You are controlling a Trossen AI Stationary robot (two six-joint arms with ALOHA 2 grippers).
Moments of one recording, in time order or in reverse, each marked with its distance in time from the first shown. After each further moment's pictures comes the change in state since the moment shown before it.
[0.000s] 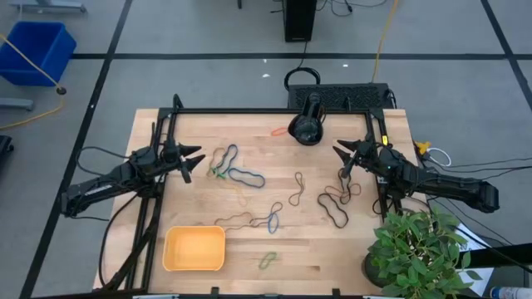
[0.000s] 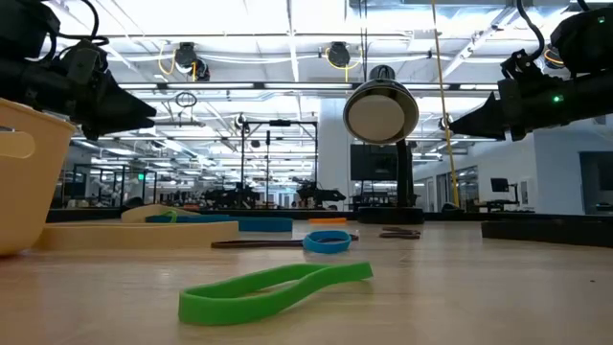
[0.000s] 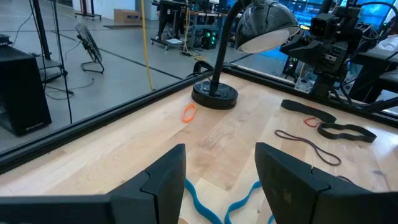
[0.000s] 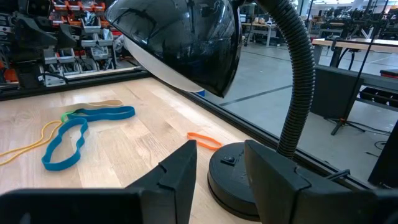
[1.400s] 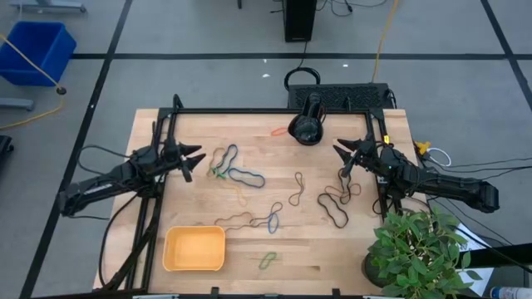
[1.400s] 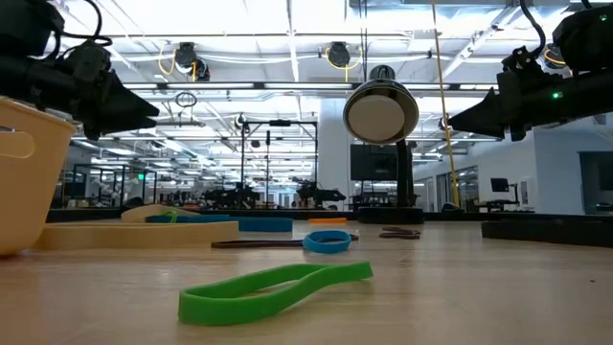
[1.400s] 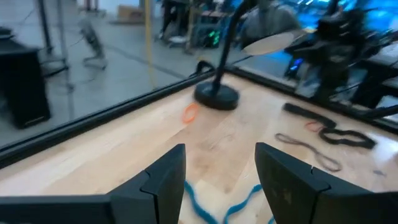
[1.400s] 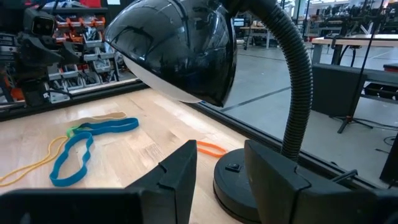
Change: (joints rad) left arm 0.000 0.086 0.023 0.036 -0.032 -0.039; right arm -0.001 0.000 0.000 0.029 0.001 0.055
